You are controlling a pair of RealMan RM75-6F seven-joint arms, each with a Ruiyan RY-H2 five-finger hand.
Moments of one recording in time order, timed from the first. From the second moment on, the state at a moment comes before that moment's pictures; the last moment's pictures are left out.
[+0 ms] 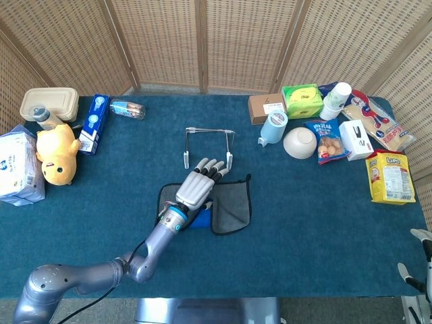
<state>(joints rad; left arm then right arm) -0.94 -2.00 -0.27 -1.06 1.18 0.93 0.37 -0.13 -1.16 0.07 -1.56 -1.41 1.59 0.05</state>
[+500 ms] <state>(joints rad) -0.89 -1.92 -0.24 -1.20 1.22 0.98 0.33 -0.13 -1.16 0.07 -1.57 -1.42 1.59 0.03</state>
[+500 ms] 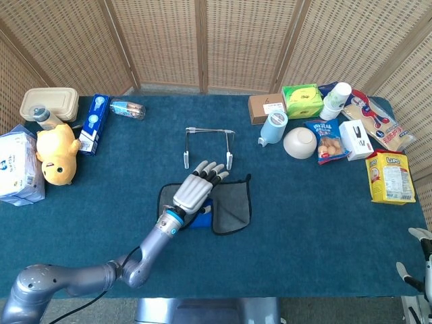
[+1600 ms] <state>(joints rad) -0.67 -1.64 -0.01 -1.45 1.44 1.11 0.26 -0.09 -1.18 0.07 -1.60 -1.44 1.56 -0.01</state>
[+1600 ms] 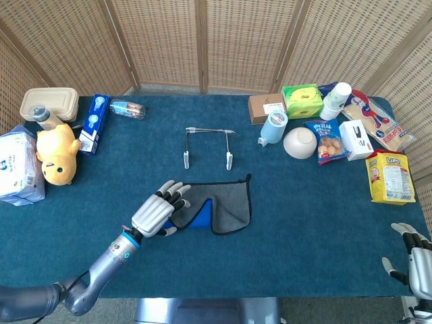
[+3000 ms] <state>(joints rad) -0.63 -1.68 -0.02 -1.35 1.51 1.11 0.22 -0.10 -1.18 0.06 -1.61 -1.44 1.58 -0.03</state>
